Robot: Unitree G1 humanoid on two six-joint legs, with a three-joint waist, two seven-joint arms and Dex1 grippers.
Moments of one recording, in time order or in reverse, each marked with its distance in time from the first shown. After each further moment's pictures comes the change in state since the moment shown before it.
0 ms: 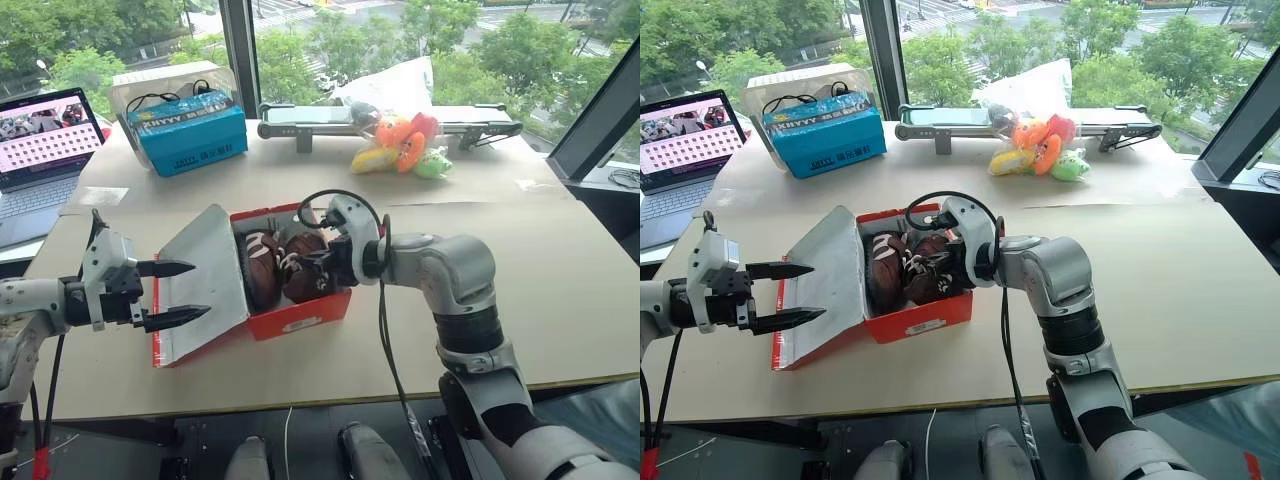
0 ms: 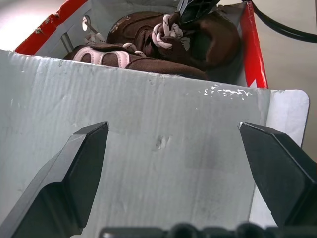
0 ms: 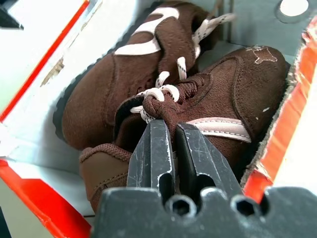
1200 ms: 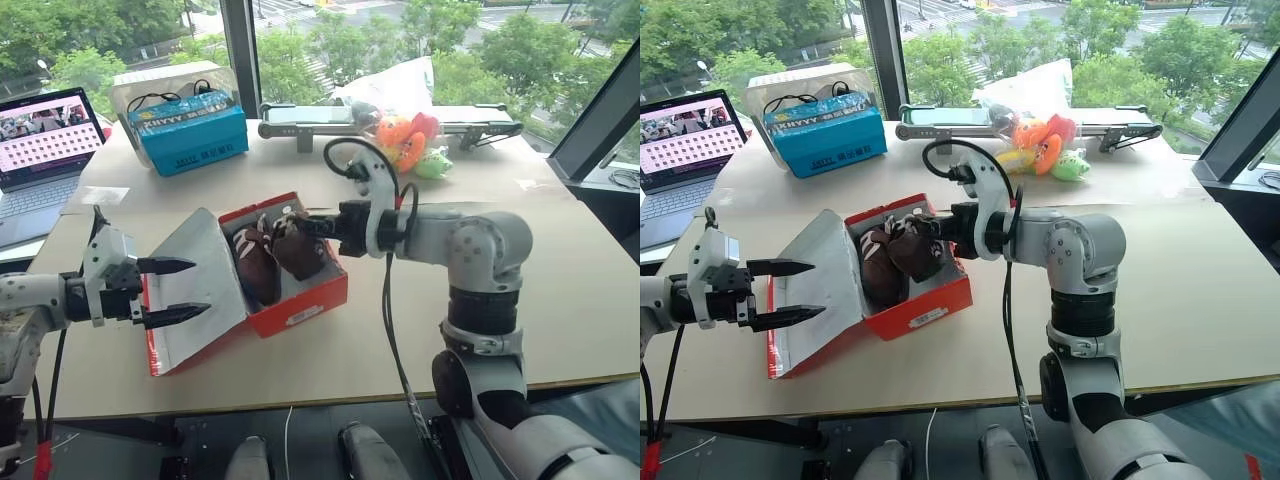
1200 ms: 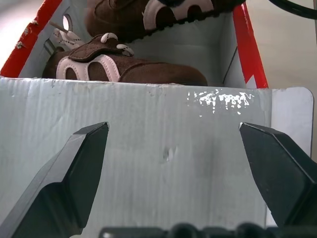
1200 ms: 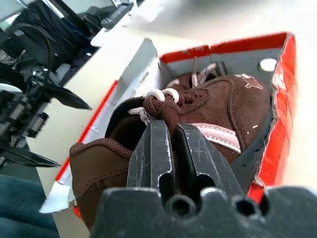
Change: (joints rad) left arm -0.040 0.000 -0.019 0.044 0.020 -0.030 -0.031; right arm -0.136 0.029 -0.238 -0.040 0.211 0.088 -0.083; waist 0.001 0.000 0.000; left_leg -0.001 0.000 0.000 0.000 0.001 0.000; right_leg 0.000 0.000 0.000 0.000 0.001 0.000
